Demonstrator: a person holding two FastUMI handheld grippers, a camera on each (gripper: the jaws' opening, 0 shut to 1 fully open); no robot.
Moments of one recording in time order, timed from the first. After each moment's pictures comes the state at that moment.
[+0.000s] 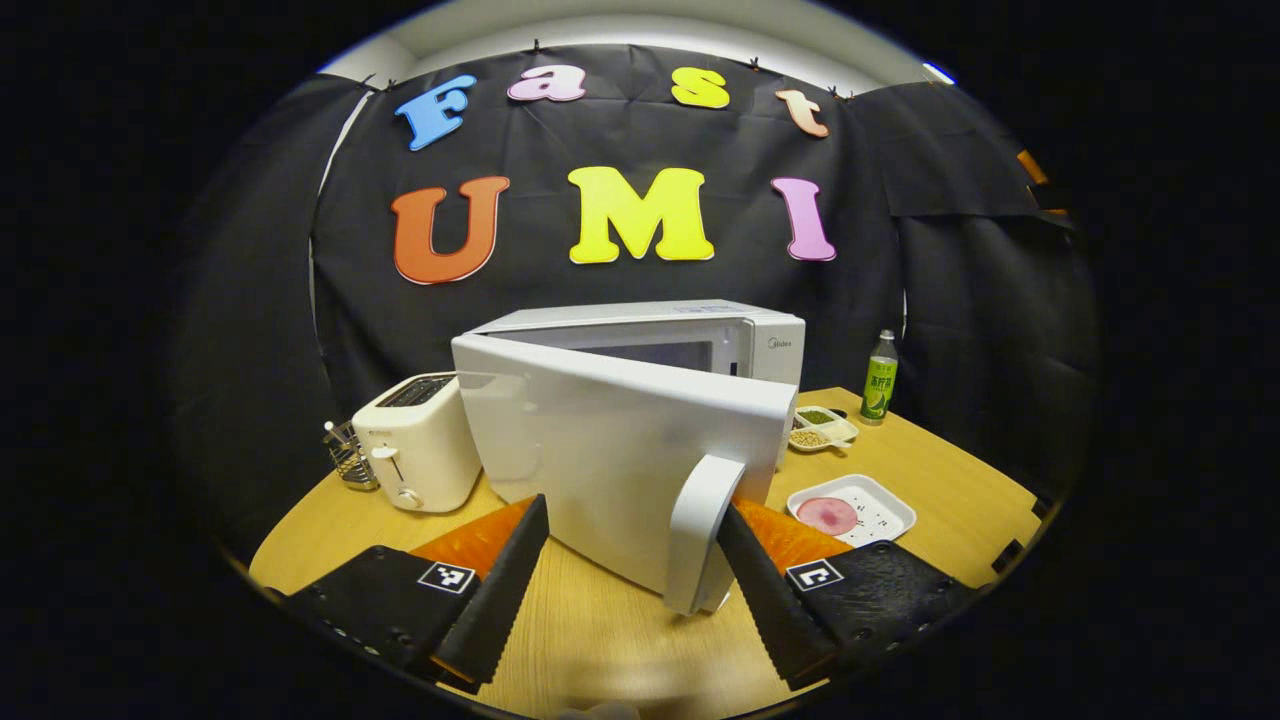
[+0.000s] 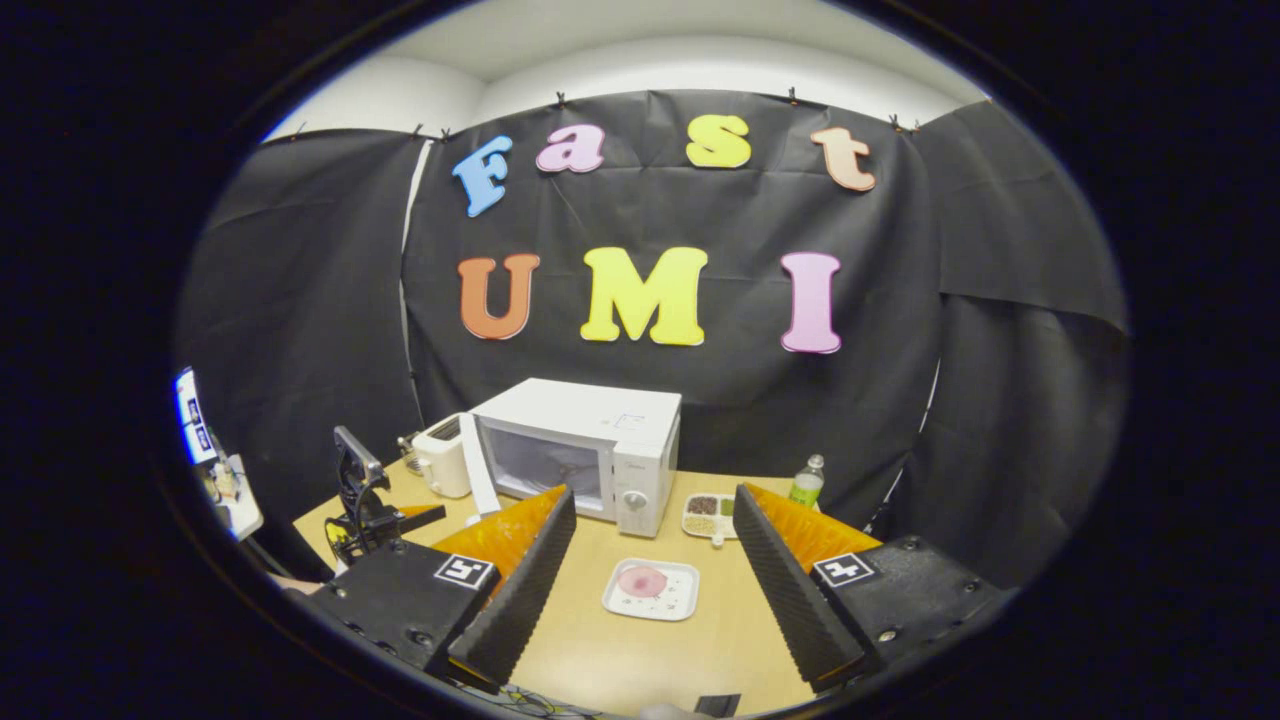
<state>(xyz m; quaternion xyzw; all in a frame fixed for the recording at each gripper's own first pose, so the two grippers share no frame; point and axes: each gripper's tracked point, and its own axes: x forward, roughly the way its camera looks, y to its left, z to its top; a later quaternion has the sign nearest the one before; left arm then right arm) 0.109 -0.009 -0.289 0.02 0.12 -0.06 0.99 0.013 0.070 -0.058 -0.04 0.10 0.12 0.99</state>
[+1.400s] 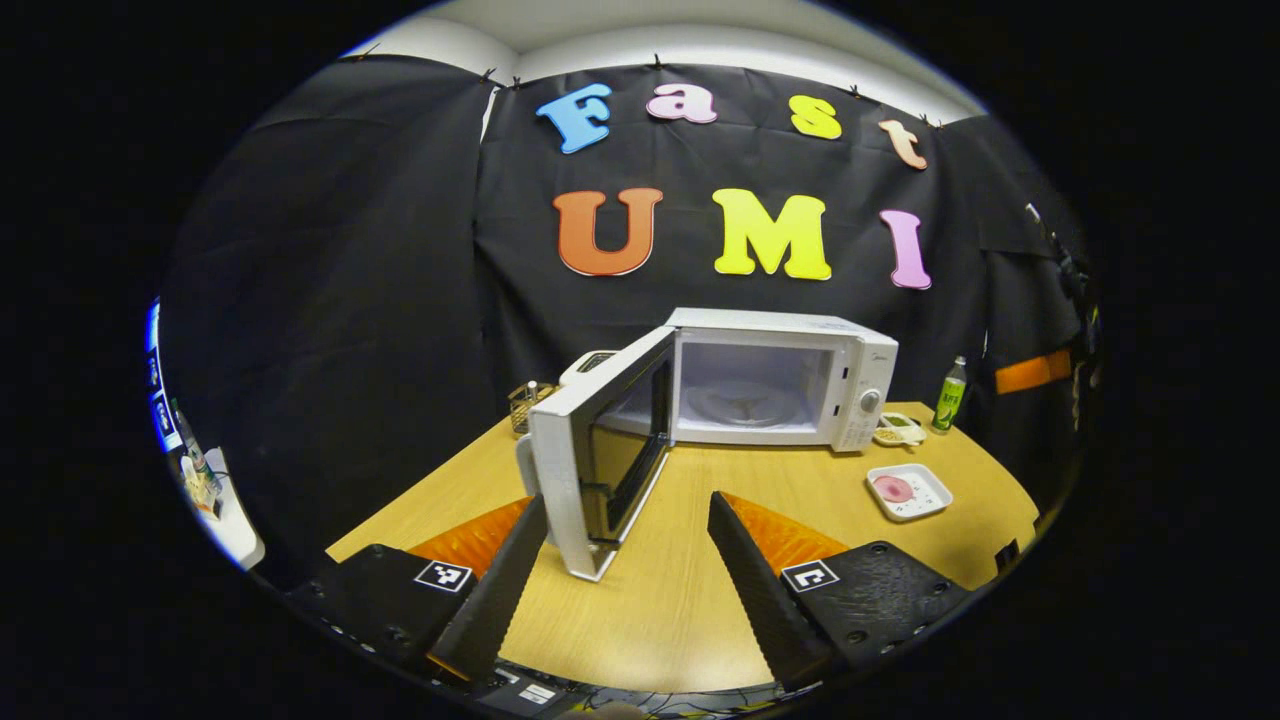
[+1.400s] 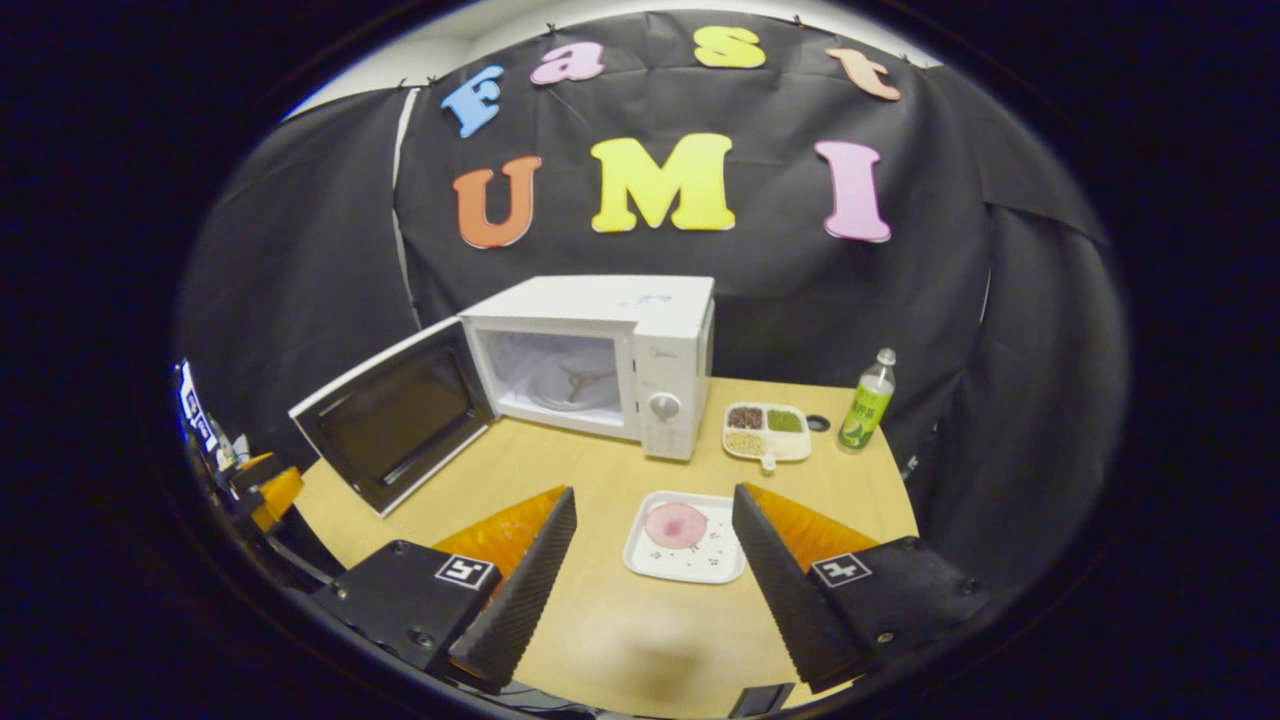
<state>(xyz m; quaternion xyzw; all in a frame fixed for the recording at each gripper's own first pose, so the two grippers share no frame) -0.038 0.111 -0.256 -0.03 0.12 0.08 0.99 0.101 0.078 -0.237 -0.03 0.26 0.14 0.96</state>
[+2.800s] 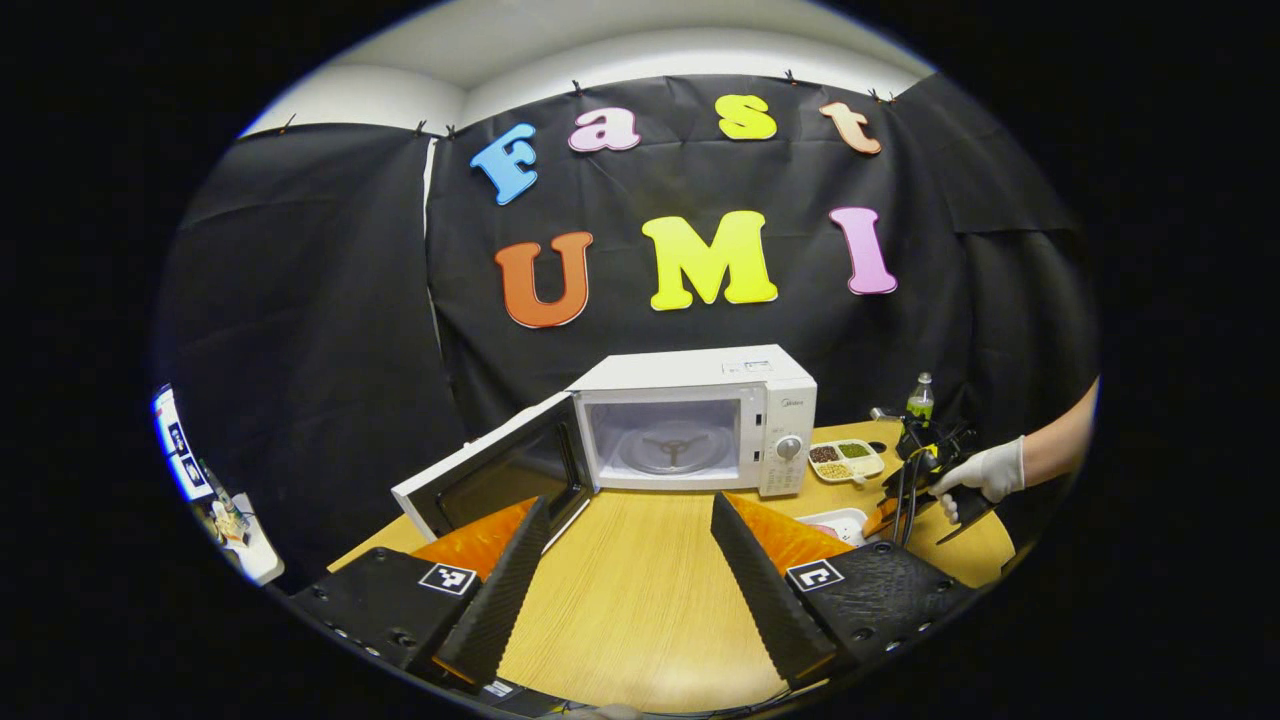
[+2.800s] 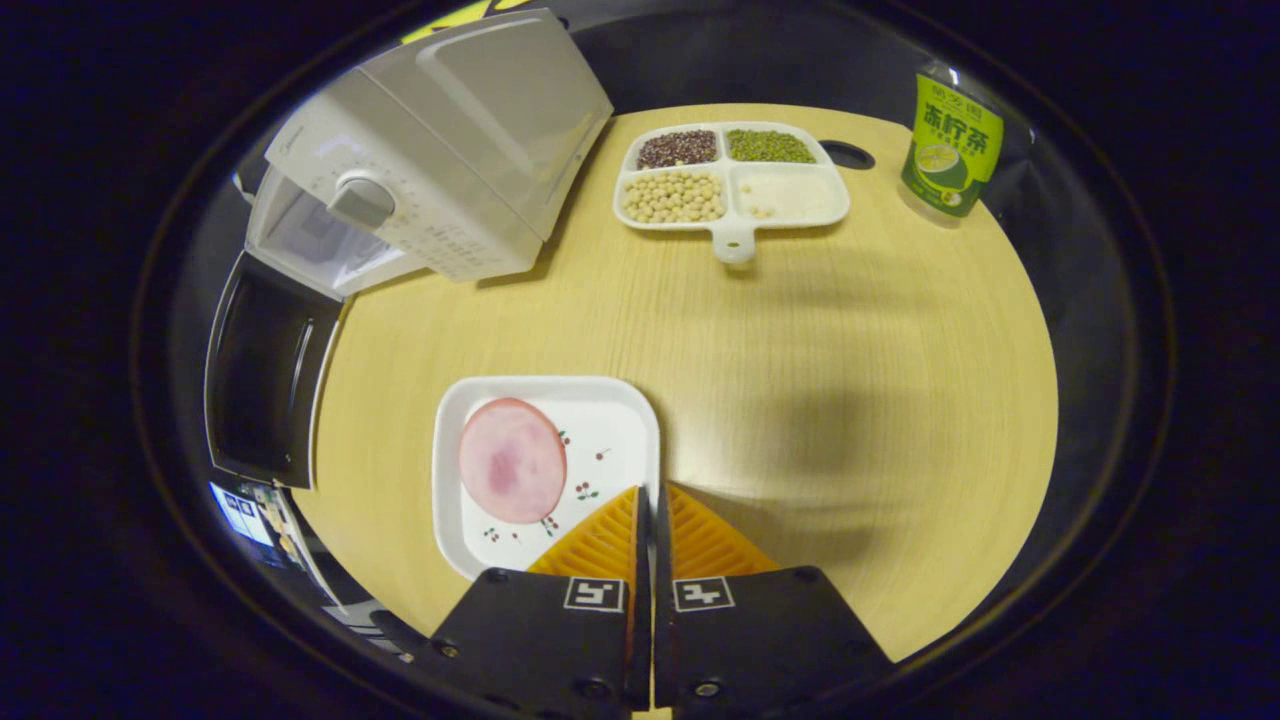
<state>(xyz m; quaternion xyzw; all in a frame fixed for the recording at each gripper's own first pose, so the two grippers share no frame) -0.006 -0.056 -0.177 0.03 0.11 0.11 0.99 0.225 0.023 -0.458 0.07 0.58 0.15 0.80</state>
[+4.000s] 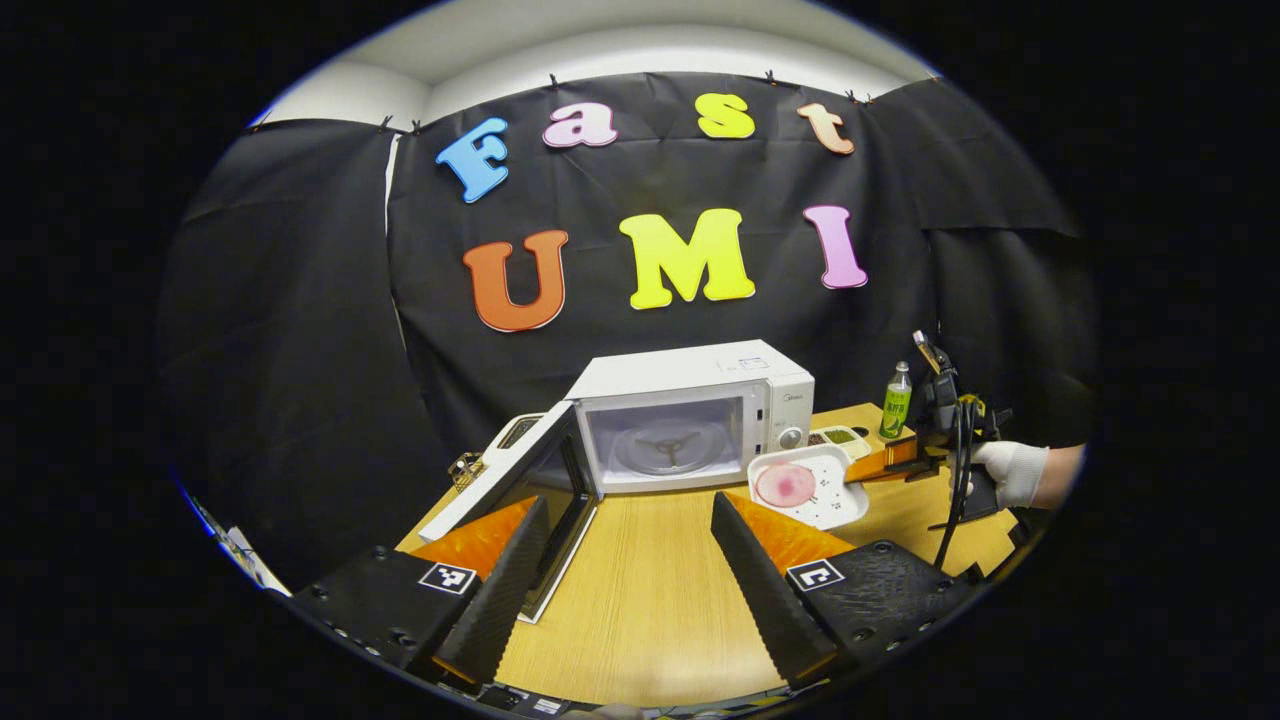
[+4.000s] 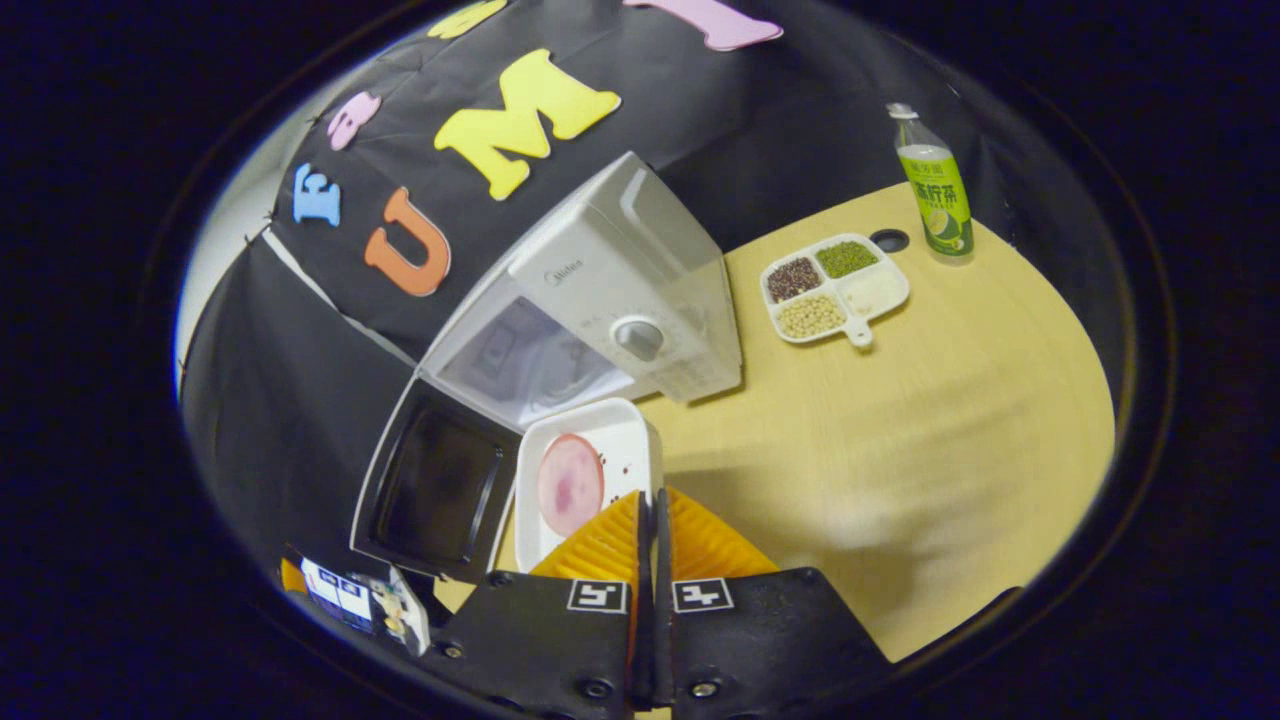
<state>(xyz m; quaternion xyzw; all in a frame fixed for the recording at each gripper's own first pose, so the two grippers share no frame) -0.007 0.018 -0.156 0.05 0.12 0.02 0.99 0.197 0.141 -0.308 0.30 0.35 0.20 0.87</state>
